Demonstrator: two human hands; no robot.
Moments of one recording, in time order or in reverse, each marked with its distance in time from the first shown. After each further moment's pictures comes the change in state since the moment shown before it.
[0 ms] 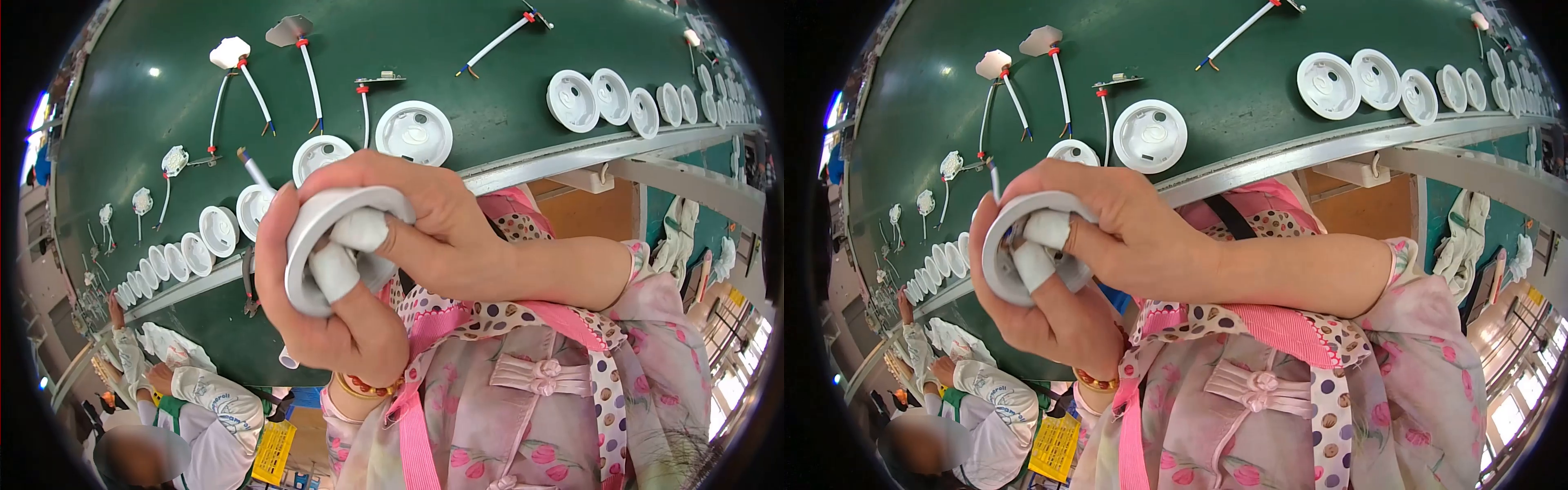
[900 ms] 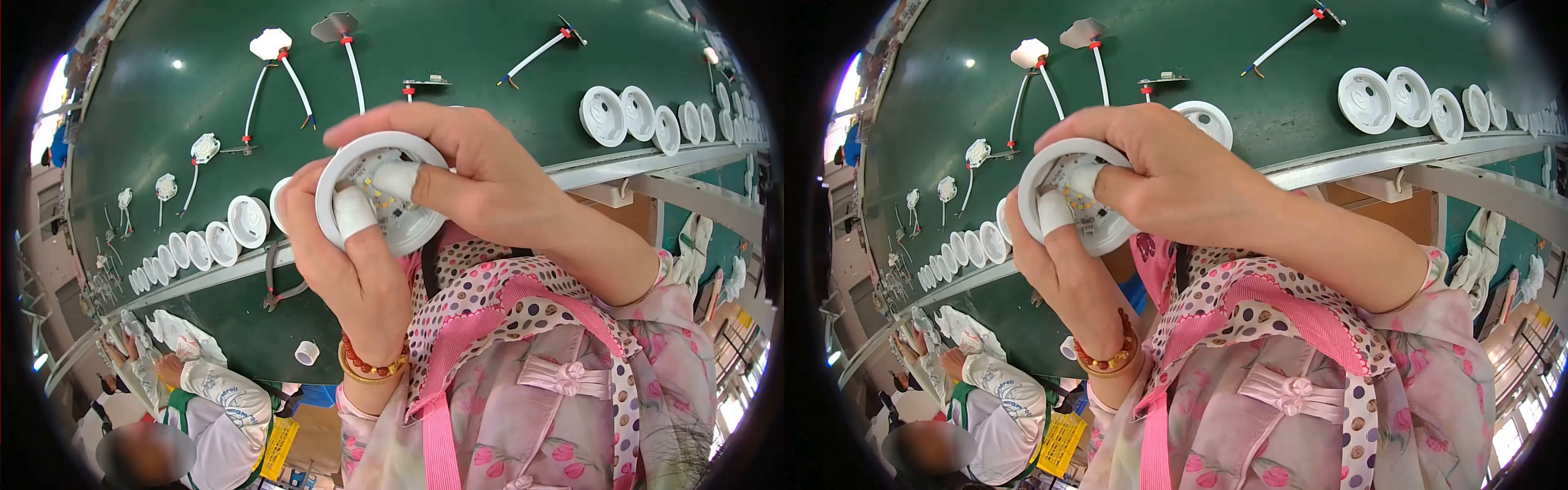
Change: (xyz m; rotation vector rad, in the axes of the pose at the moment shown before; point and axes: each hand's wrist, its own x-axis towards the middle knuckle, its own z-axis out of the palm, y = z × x) left_hand 0.027 -0.012 -0.010 0.154 -0.134 -0.129; right_hand 0.034 -0.011 -0.010 -0.185 0.019 0.044
